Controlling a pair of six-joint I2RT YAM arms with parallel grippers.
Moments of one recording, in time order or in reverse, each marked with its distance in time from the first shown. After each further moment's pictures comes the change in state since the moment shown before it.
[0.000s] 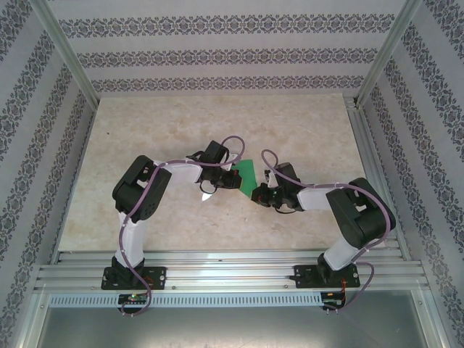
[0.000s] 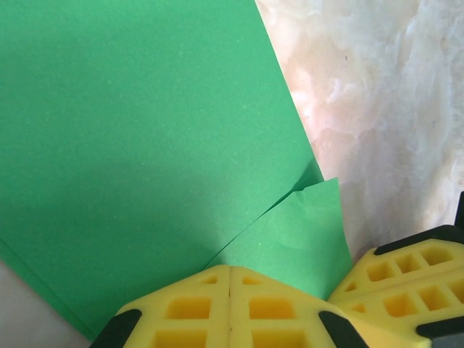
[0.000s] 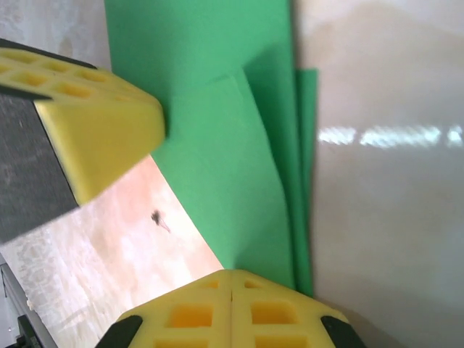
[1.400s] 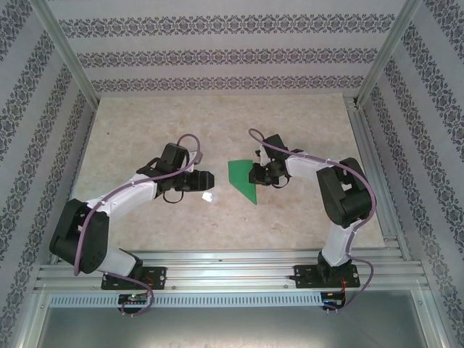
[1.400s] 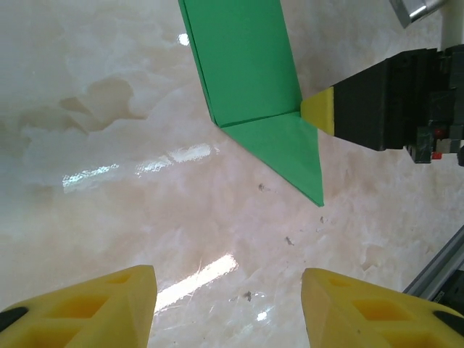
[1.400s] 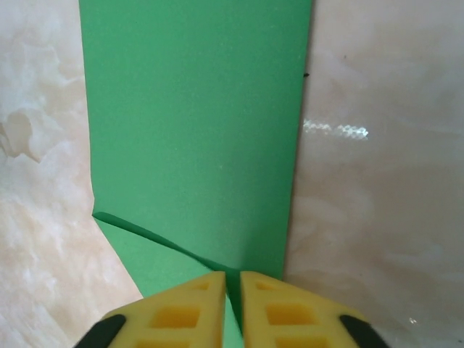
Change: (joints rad) left arm 0.143 -0.621 -0.362 -0.161 -0.085 -0.070; right arm -0.019 0.233 0.526 -0.530 0.105 -0.290
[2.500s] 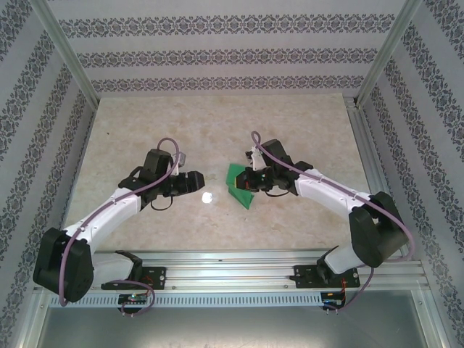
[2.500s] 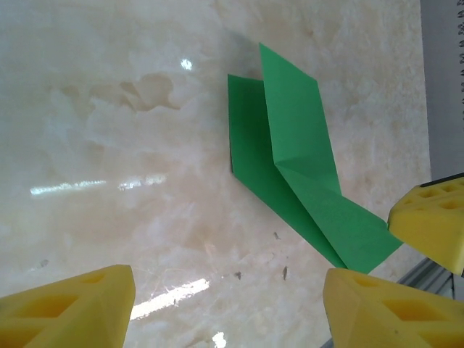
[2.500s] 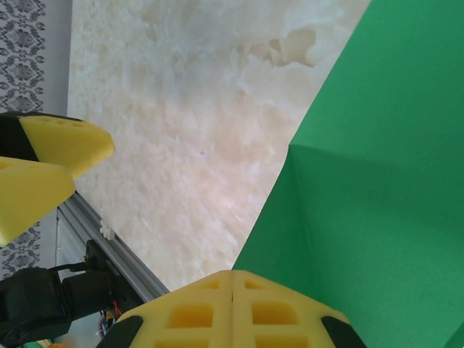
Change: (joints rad) left arm 0.062 -0.216 -0.142 0.003 0.006 -0.164; right arm 0.161 -0.375 -0.145 0.058 -0.153 0.193
